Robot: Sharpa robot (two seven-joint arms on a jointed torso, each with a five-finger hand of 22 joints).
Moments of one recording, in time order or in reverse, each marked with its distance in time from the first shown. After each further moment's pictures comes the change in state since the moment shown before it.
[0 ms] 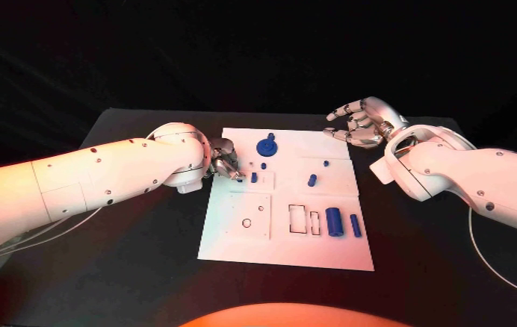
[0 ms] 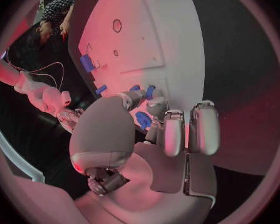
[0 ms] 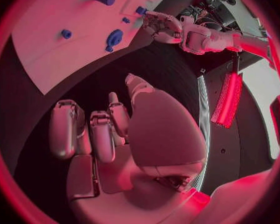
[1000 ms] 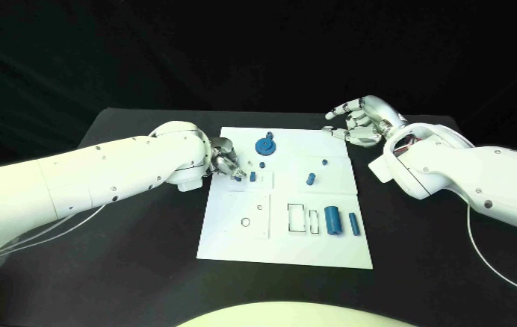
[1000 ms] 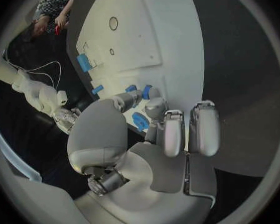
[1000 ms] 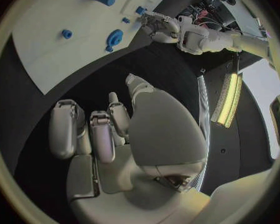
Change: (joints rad) left arm -0.001 0.030 -0.003 -0.047 0.011 0.019 -0.007; left_hand -0.169 -0.032 0.036 -0.069 -0.004 0.056 -0.034 0.006 0.000 0.018 -0.011 0.020 0.020 -0.004 -0.011 0.005 0.000 0.000 0.007 -0.007 0.000 0.000; right arm 0.000 -0.004 0.000 0.003 0.000 0.000 0.001; right_hand -0.009 -0.001 0.003 0.003 0.000 0.000 0.000 0.000 -0.001 0.000 0.000 0.000 0.000 0.000 0.000 0.000 0.000 0.000 0.000 0.000 -0.005 0.001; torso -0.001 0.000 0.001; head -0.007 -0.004
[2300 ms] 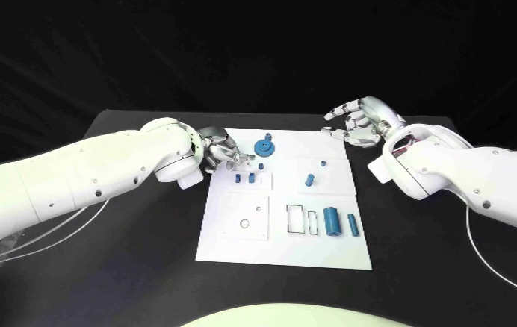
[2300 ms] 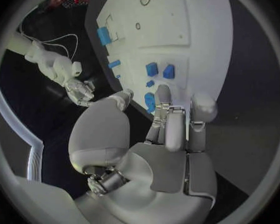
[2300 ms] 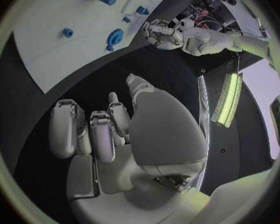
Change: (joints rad) left arm 0.000 -0.053 0.033 0.023 0.213 -0.151 0.125; left_hand 0.007 0.018 -0.382 0.135 0.004 -0.186 0.105 -0.138 -0.065 -0.306 0.091 -0.225 -0.314 -0.002 0.071 -0.138 0.000 0.048 -0.199 0.058 -0.223 -0.309; right arm 0.000 -0.002 0.000 -0.003 0.000 -0.002 0.003; right_hand -0.009 -0.001 0.000 0.000 0.000 0.000 0.000 0.000 -0.001 0.000 0.000 0.000 0.000 0.000 0.000 0.000 0.001 0.000 -0.003 -0.003 -0.004 0.000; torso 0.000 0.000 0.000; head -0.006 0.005
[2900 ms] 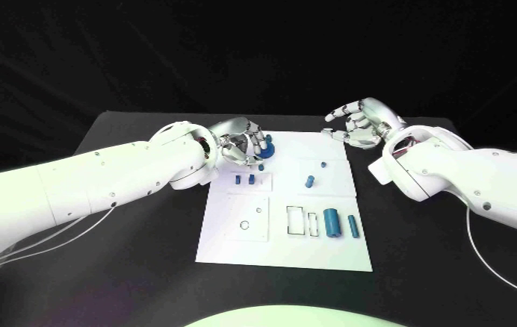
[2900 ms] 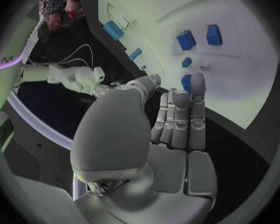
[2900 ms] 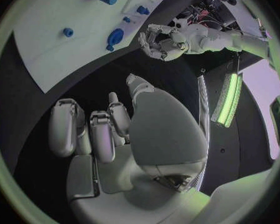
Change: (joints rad) left arm -0.009 0.053 -0.028 -0.015 -0.225 -0.178 0.361; left_hand 0.469 -0.080 0.170 -0.113 0.008 -0.078 0.048 -0.091 -0.244 -0.256 0.066 -0.209 -0.248 -0.313 0.059 -0.289 -0.427 0.054 -0.218 0.058 -0.321 -0.359; right arm 0.000 -0.001 0.000 0.000 0.000 -0.002 0.003; right_hand 0.000 0.000 0.000 0.000 0.000 0.000 0.000 0.000 0.000 0.000 0.000 0.000 0.000 0.000 0.000 -0.008 0.000 0.000 -0.004 0.003 -0.014 0.000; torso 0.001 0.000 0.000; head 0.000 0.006
